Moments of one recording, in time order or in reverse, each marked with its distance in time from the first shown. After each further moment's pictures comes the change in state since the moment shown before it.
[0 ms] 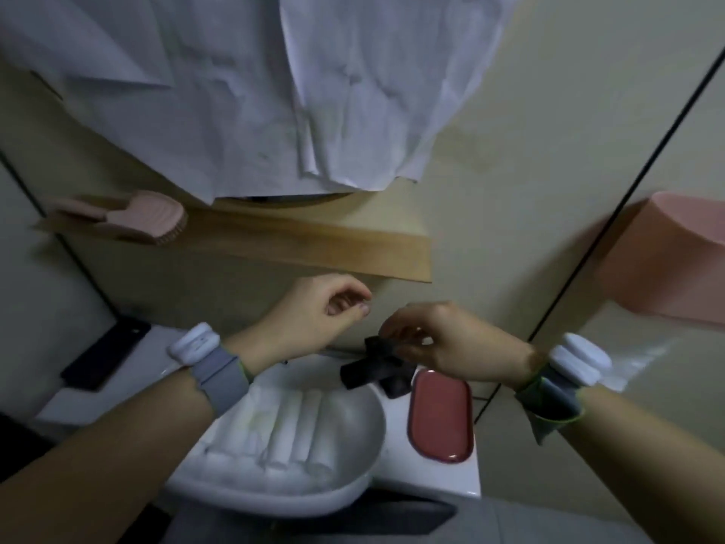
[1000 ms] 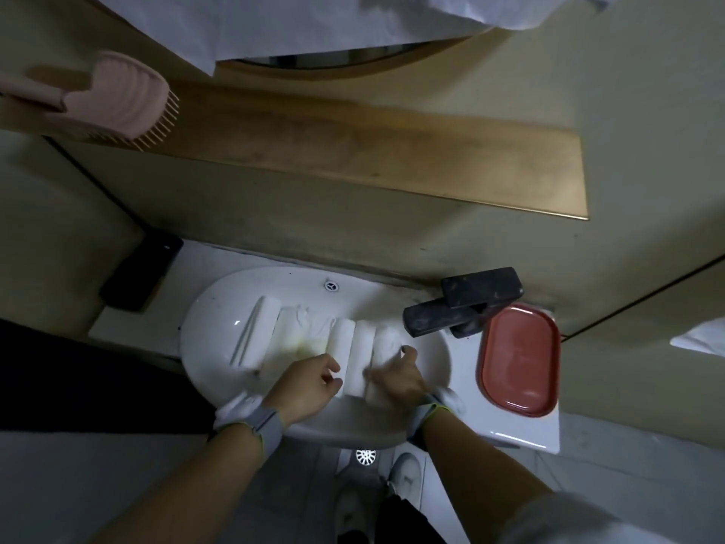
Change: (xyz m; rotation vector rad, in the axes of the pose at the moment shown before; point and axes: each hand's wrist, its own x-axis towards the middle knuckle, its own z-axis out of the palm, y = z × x) left_hand -0.123 -0.204 0.105 -0.009 -0.393 -0.870; right_hand 0.105 0.038 0.322 0.836 -0.082 1.107
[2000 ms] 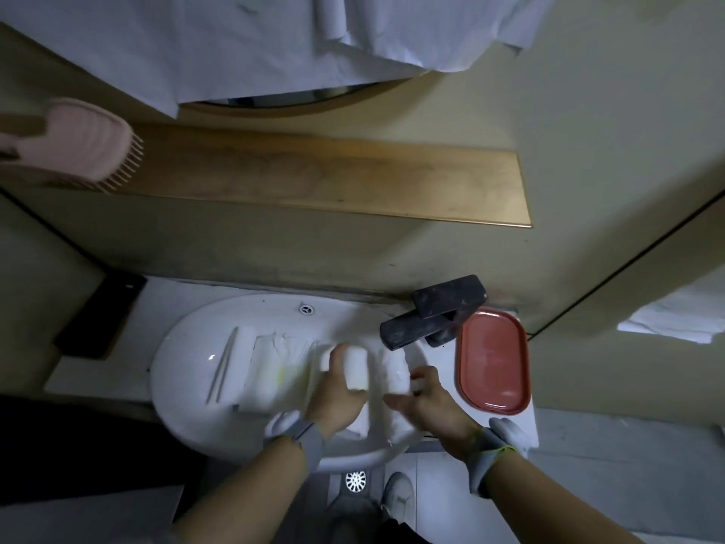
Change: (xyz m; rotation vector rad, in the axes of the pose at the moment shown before) left_hand 0.029 0.043 0.042 -0.232 0.052 0.077; right_hand -0.058 0.019 -0.070 0.168 -0.118 -0.140
